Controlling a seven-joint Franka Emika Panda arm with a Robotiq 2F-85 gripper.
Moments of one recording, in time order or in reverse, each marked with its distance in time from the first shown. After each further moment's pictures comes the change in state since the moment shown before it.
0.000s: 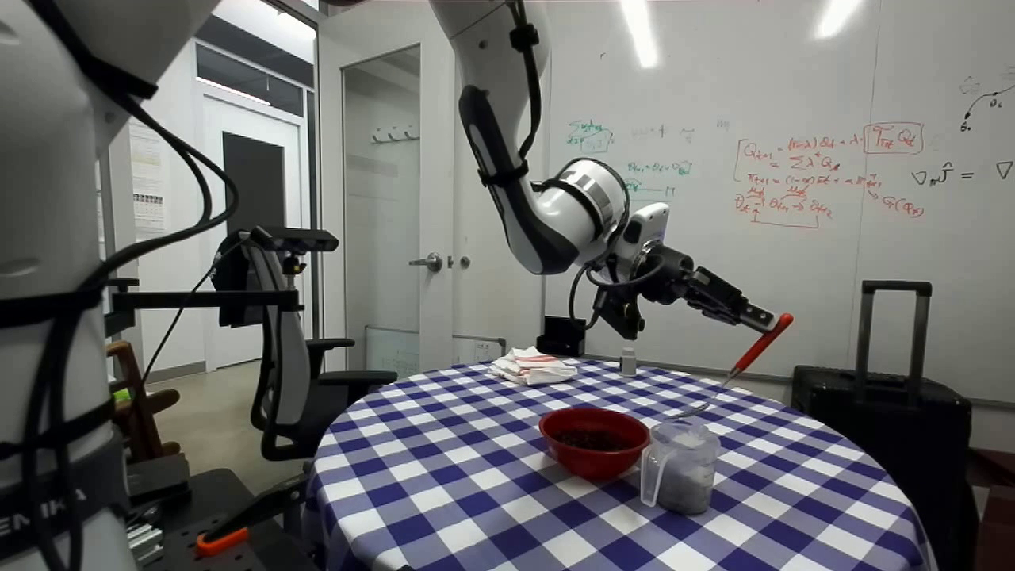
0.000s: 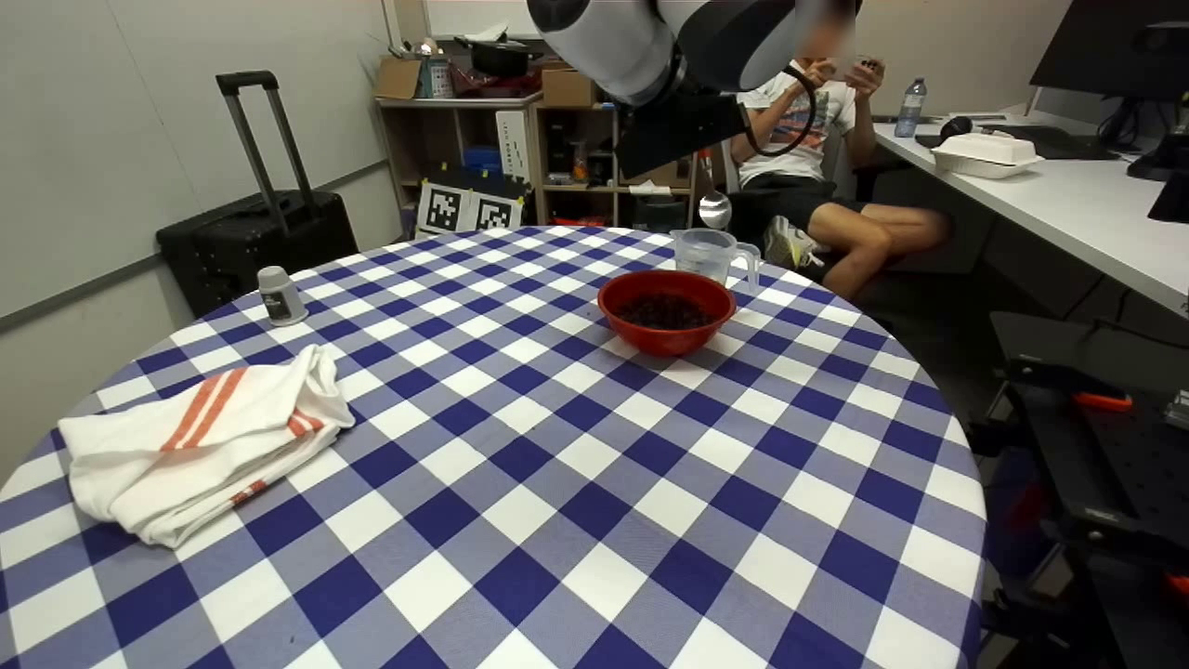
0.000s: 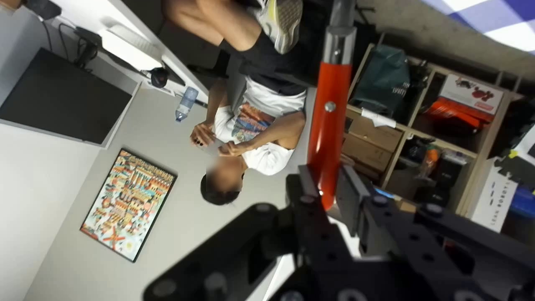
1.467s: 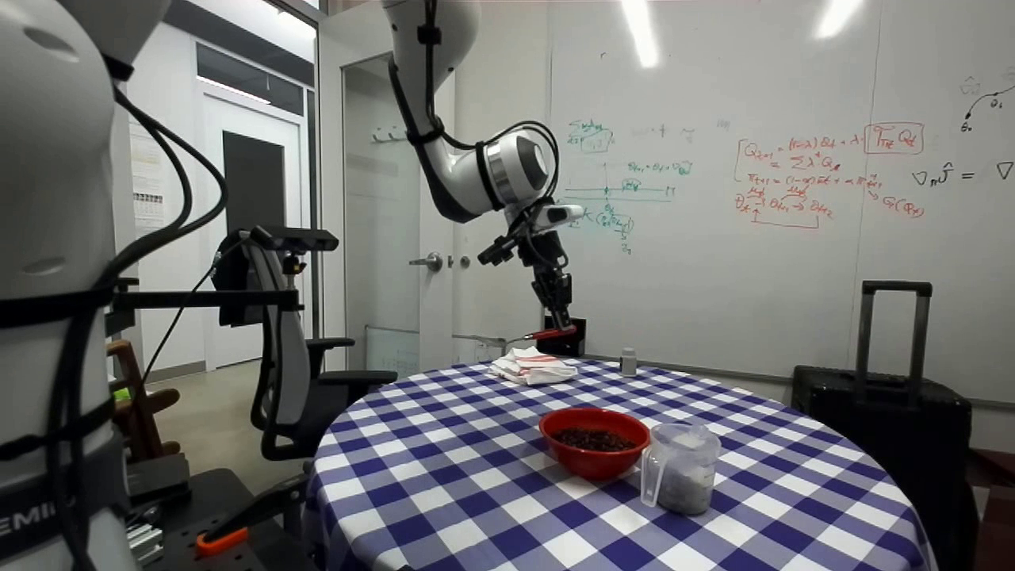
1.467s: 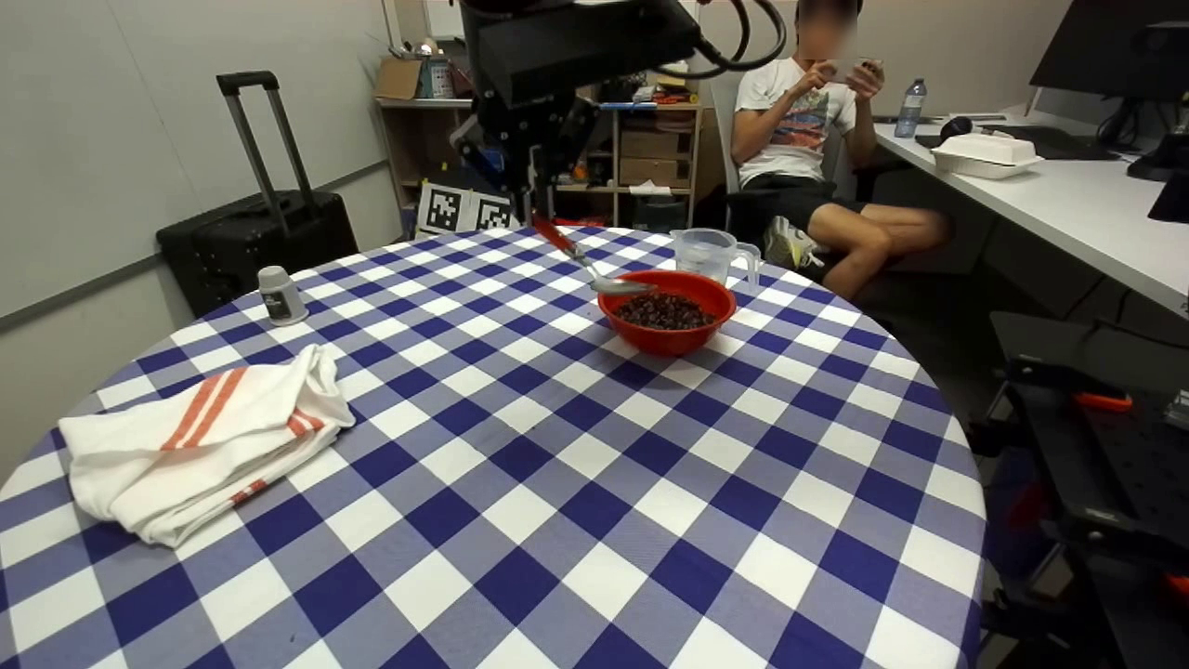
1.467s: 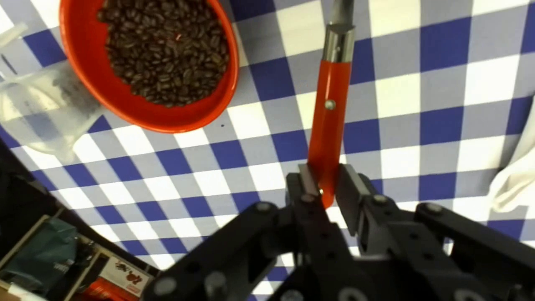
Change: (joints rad) arm 0.151 -0.136 0.094 -0.088 0.833 0.542 -0.874
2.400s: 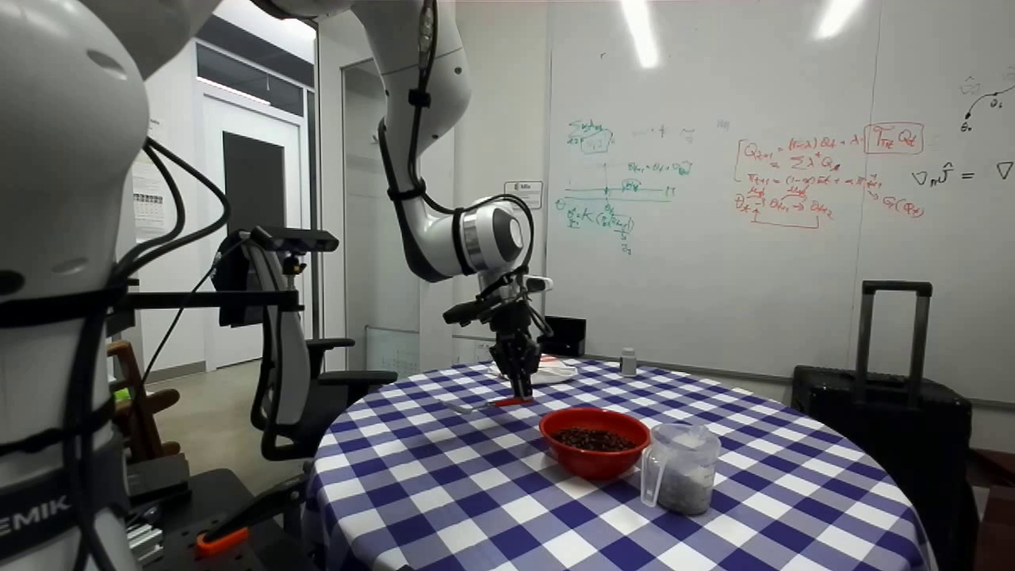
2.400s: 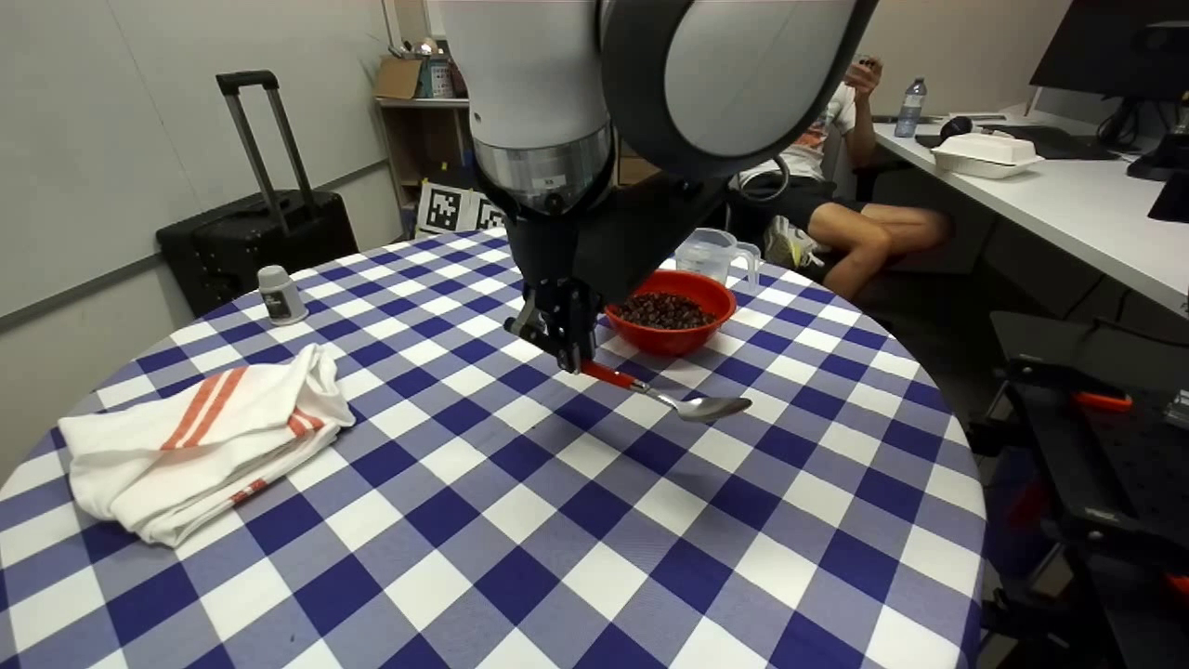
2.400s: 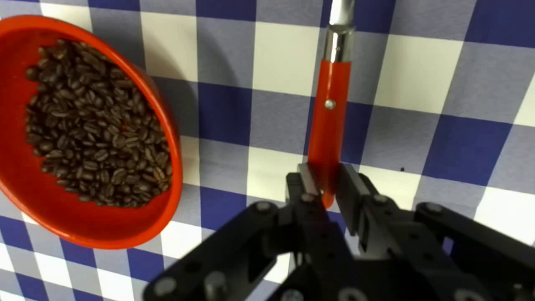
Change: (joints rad) arm 0.144 0.152 -0.097 -0.077 0.109 0.100 -0.316
